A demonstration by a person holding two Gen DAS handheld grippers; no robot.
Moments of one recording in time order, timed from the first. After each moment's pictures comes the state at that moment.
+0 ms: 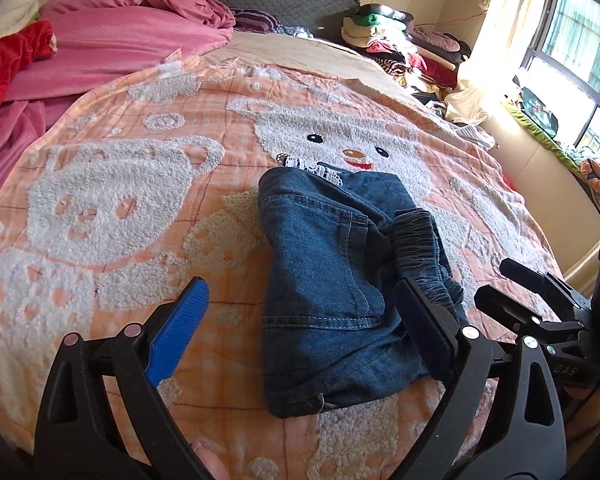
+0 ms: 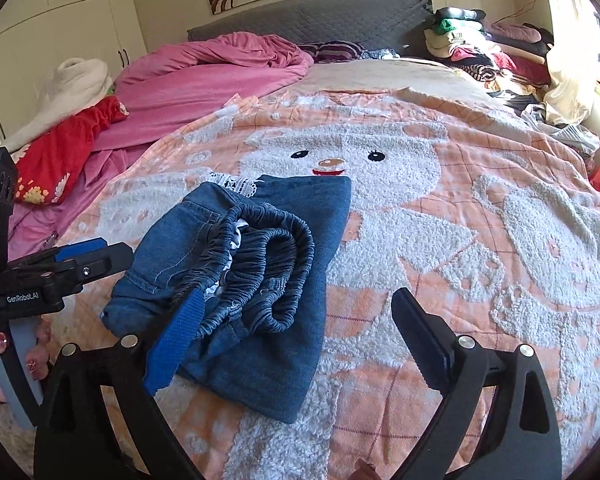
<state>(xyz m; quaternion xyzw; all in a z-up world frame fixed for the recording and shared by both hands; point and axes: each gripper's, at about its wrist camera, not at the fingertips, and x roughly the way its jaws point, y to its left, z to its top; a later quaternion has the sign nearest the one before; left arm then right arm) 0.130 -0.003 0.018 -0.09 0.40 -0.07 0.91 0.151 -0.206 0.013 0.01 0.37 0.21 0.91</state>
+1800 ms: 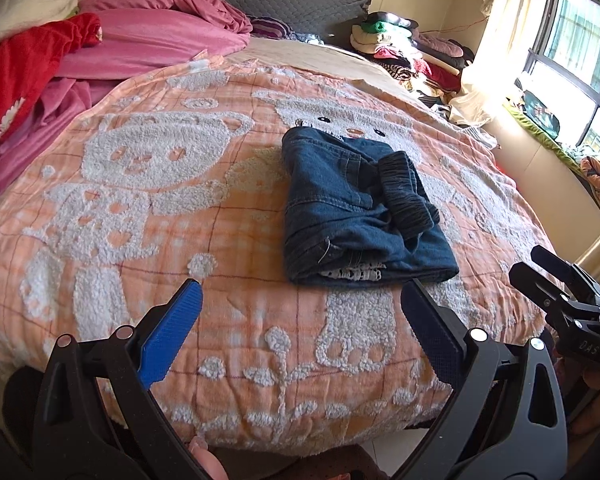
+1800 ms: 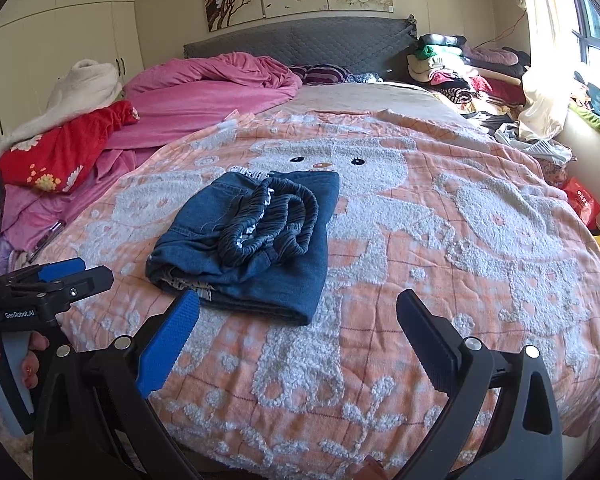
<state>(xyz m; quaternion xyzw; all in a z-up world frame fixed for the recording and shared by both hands) 0.025 0.002 0.014 -0.10 0.39 -0.04 0.91 0.046 -0.210 0.027 -0.01 0.33 0.17 0.93</state>
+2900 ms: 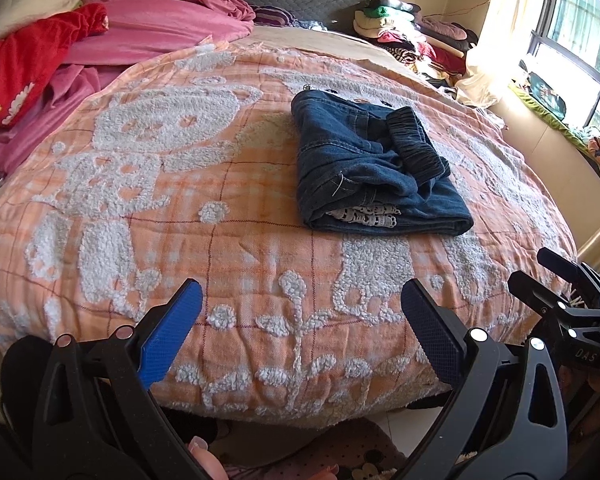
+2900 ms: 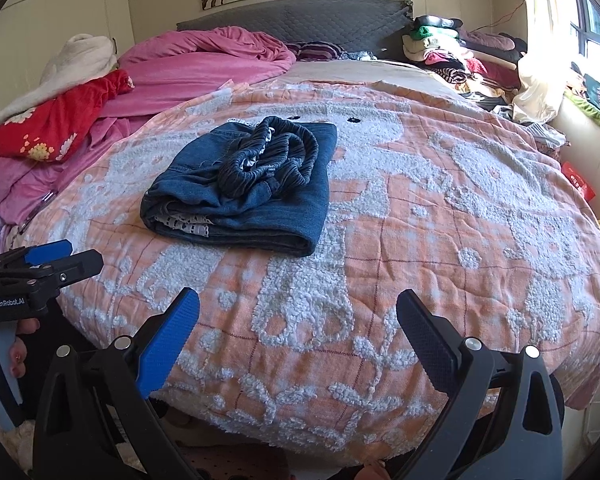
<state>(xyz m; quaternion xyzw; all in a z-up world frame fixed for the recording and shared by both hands) -0.001 -0.001 -0.009 -0.08 0.41 -0.03 0.91 0.020 -0.207 -0.008 -0.02 0.37 0.15 0.92</state>
